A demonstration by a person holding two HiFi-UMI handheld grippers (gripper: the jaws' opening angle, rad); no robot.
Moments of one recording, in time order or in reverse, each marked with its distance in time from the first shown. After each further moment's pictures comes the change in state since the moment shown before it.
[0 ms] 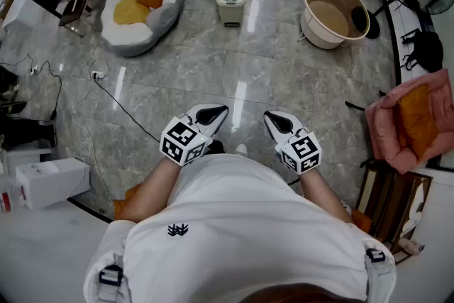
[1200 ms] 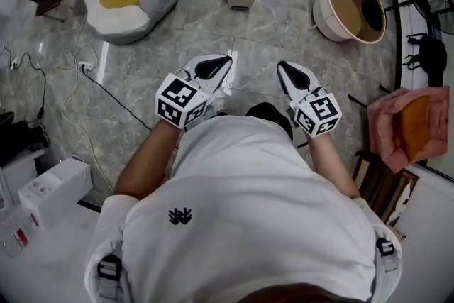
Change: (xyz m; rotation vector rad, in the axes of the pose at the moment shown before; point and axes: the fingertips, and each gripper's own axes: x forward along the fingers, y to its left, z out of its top) left arm 0.018 0.311 0.110 -0.020 -0.137 -0.022; right arm 0.262 -0.108 0.165 0.000 -0.050 -0.111
